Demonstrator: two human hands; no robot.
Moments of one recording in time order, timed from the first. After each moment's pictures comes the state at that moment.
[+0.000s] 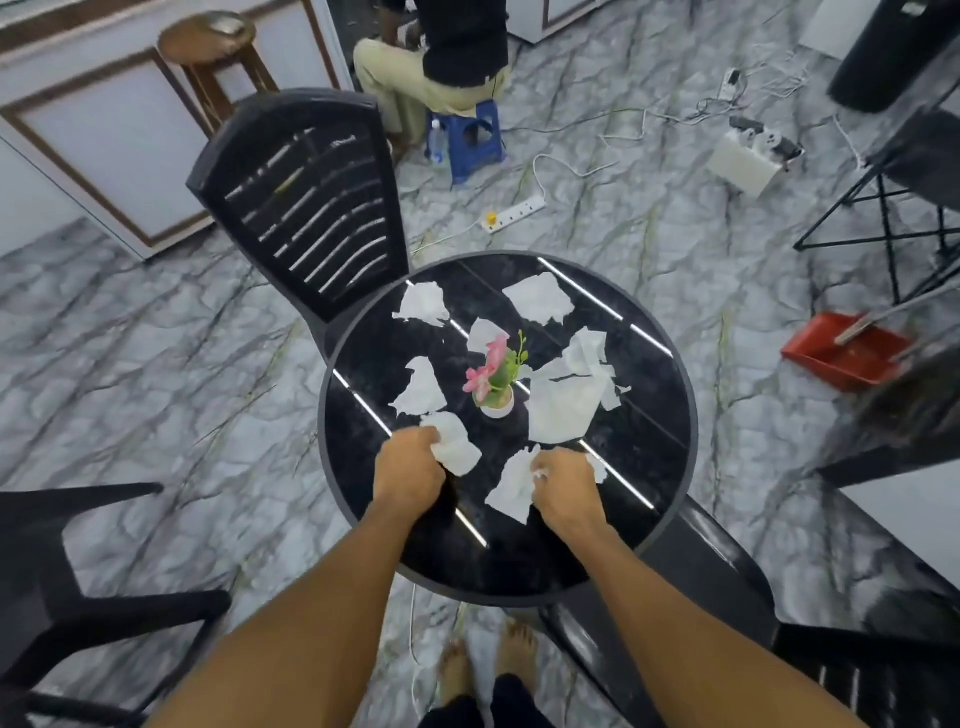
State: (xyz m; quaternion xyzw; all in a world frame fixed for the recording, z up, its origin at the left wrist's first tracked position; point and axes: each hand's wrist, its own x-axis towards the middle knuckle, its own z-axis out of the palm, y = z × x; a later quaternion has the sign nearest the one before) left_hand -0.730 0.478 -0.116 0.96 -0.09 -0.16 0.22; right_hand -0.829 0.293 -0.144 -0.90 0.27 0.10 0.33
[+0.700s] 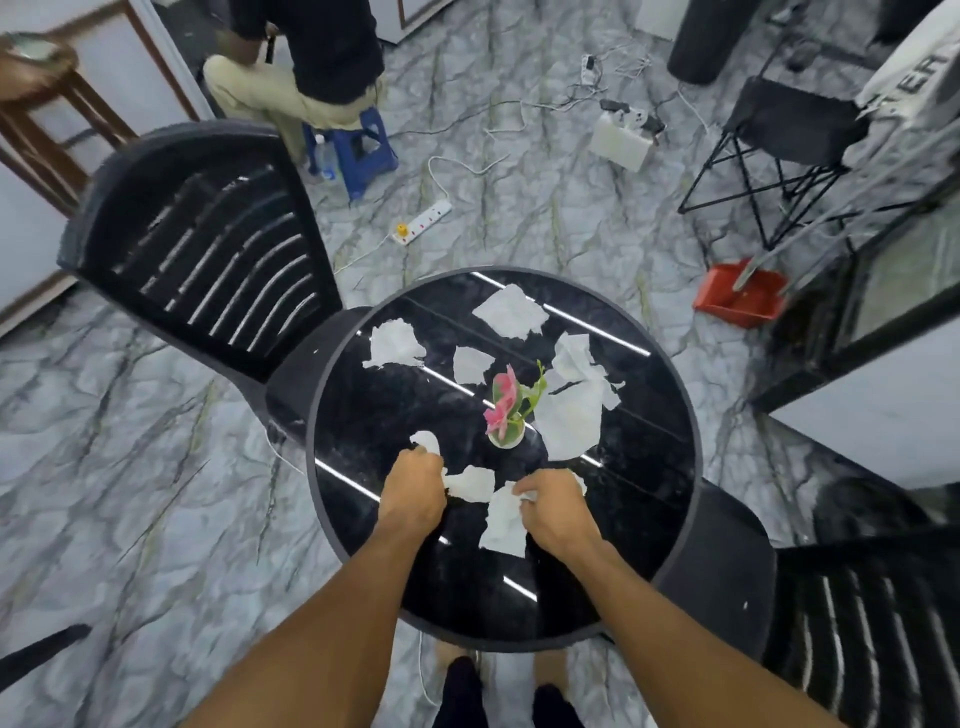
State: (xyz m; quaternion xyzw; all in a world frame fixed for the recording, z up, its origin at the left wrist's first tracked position) left_hand -0.634 0.489 -0.152 0.92 -0.32 -0.22 0.06; right_hand -0.782 0.356 -0.147 -0.85 0.37 0.09 0.37
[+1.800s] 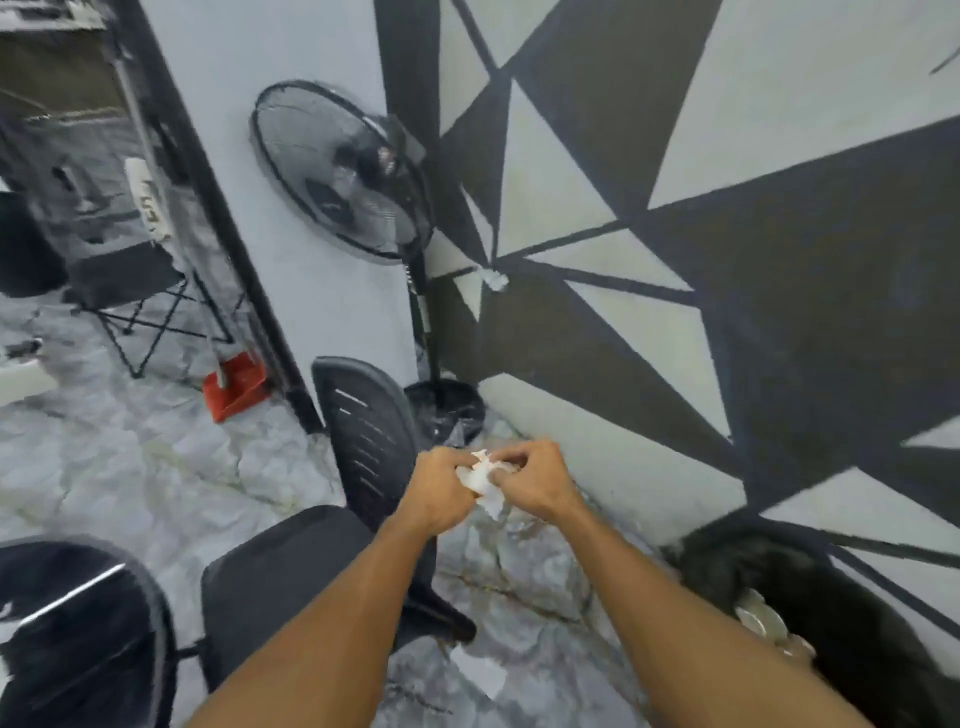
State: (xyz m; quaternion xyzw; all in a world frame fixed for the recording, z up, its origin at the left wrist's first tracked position) left_hand -1.252 0.313 -0.012 0.45 -0.78 -0.38 0.20; right_hand -1.409 0.362 -0.008 -0.48 0.72 -0.37 0.32
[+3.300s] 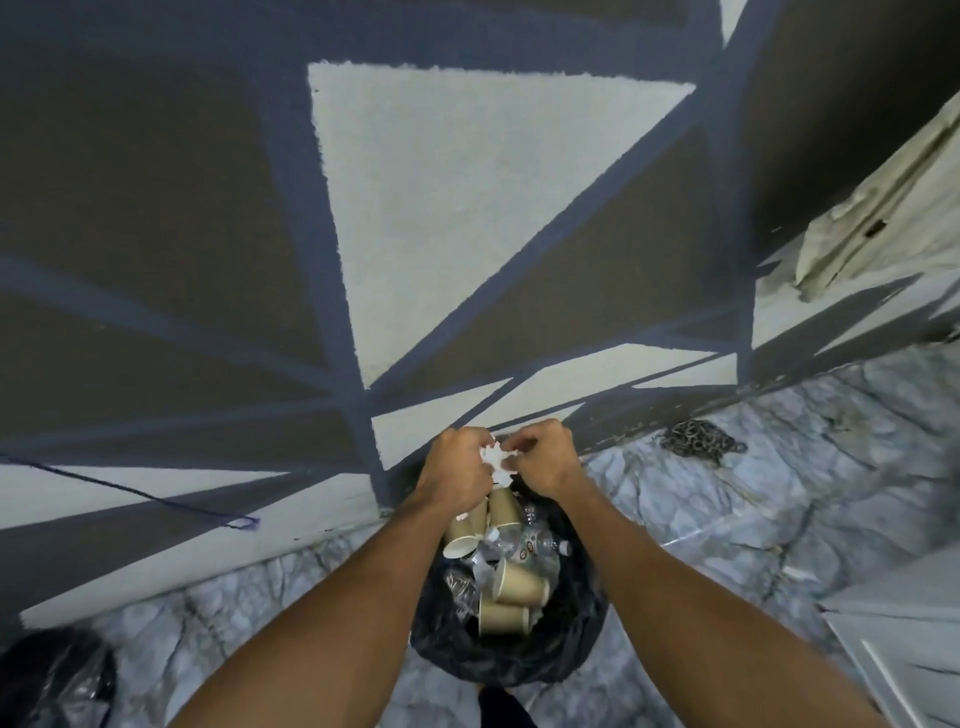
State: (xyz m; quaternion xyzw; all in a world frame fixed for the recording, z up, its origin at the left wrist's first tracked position) left_hand -1.930 0.549 -0.089 0.02 -0.95 -0.30 -0.13; right_hand -1.951 0.696 -0.109 0.07 0.88 -0.43 0.17
